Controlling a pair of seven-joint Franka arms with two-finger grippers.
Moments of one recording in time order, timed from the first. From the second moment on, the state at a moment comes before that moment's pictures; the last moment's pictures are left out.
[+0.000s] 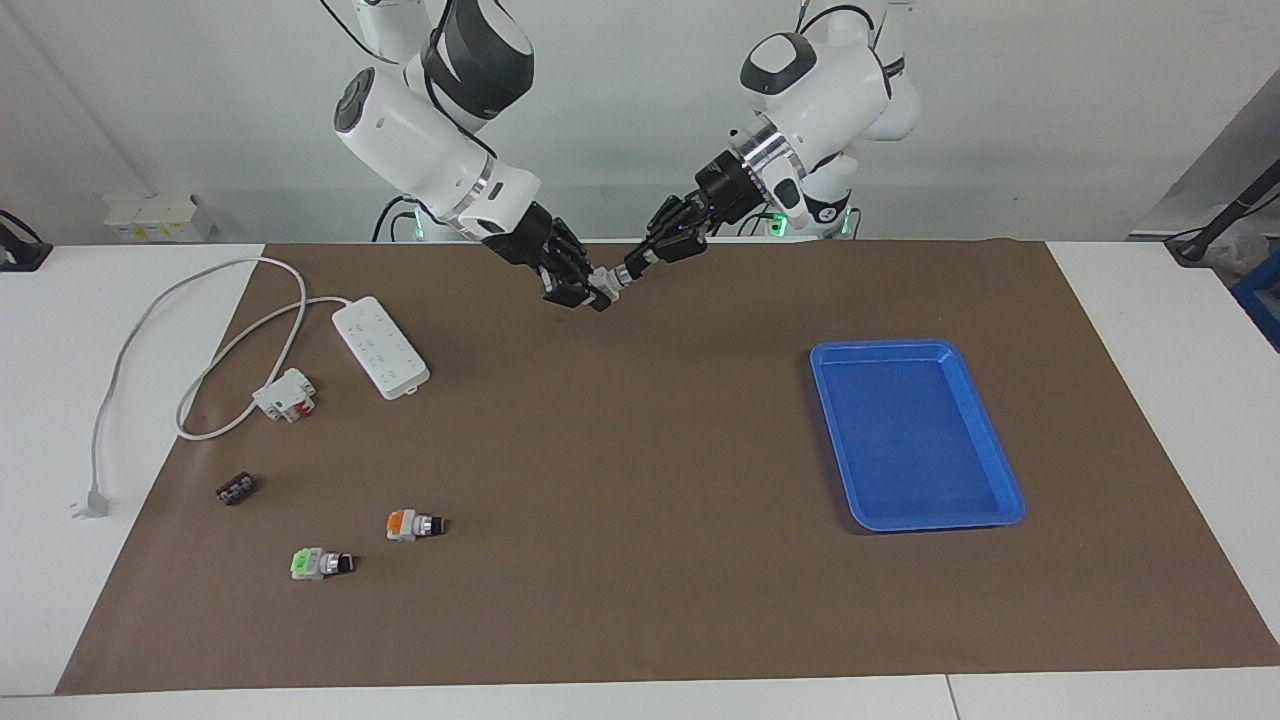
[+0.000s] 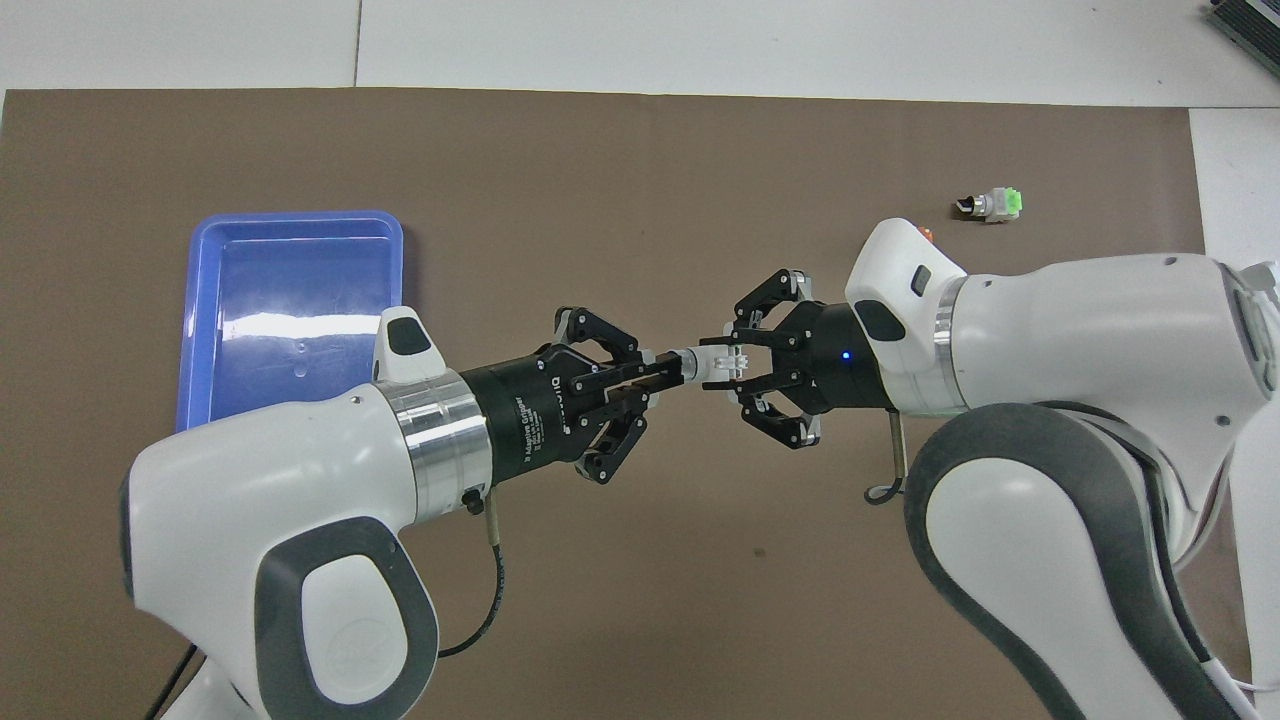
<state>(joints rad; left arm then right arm) -0.41 -0.15 -0.24 -2.09 -1.16 2.55 -1.28 0.23 -0.05 0.12 -1.96 0.76 2.13 -1.66</state>
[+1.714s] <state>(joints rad) -0.29 -0.15 -0.23 -2.12 -0.64 2.43 -0.91 0.21 -0.05 0.12 -1.98 0.62 2.05 -1.53</state>
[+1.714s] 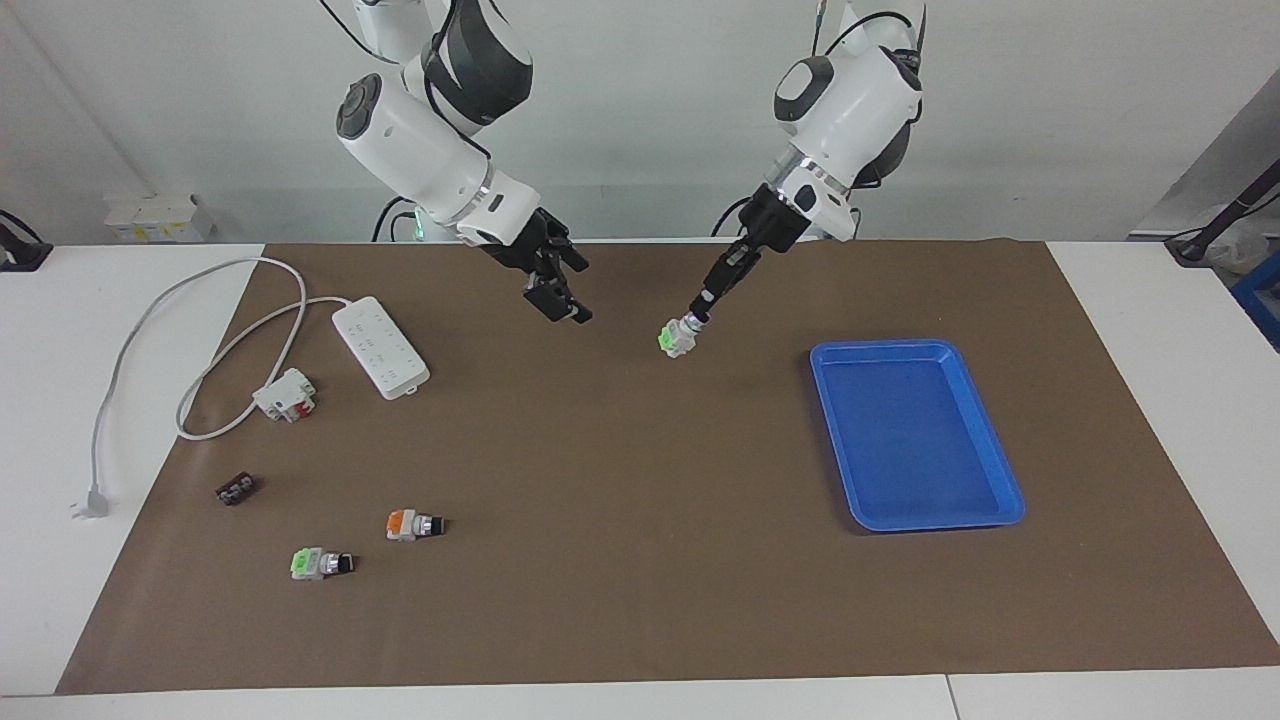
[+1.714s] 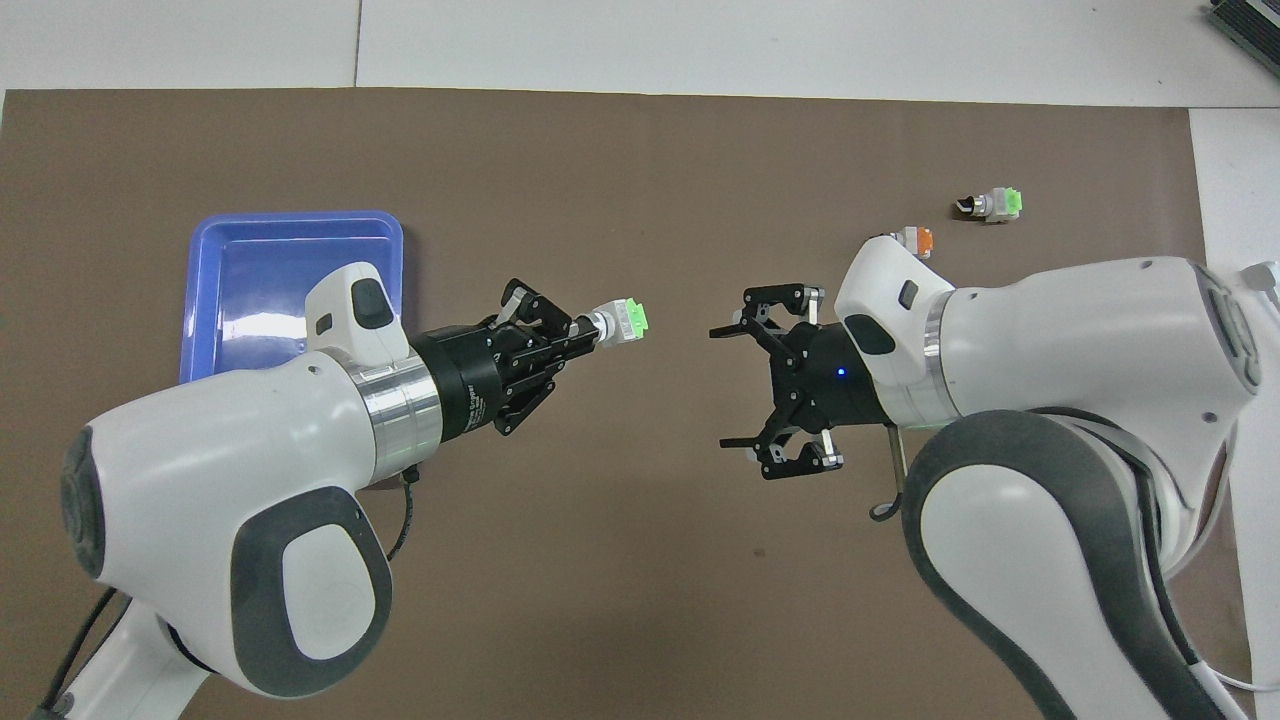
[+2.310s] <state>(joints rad) -0.07 -0.16 -0.21 -2.11 -0.26 2.11 -0.59 0.19 -0.05 0.11 -1.91 0.37 2.06 -0.95</state>
